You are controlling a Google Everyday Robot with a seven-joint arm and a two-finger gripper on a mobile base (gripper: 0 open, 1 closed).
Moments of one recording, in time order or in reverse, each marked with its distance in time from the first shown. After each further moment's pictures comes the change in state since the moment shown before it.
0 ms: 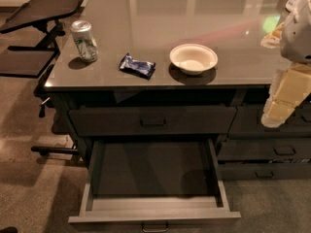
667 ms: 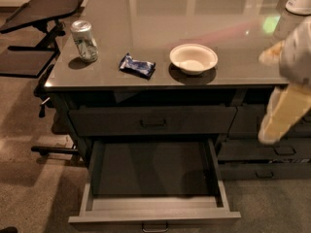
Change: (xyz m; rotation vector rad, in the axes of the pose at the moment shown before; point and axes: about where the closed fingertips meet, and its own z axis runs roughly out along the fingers) arm 0.010 0.010 0.024 -0.007 -0.046 0.009
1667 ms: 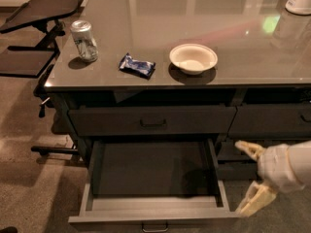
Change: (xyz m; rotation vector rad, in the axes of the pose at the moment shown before) arm 0.076 0.099 0.207 -0.140 -0.392 0.038
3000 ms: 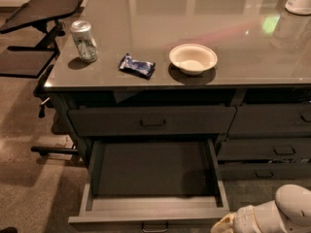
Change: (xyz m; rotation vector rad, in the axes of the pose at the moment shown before) arm 0.134 0.111 0.170 -0.278 -0.056 0.207
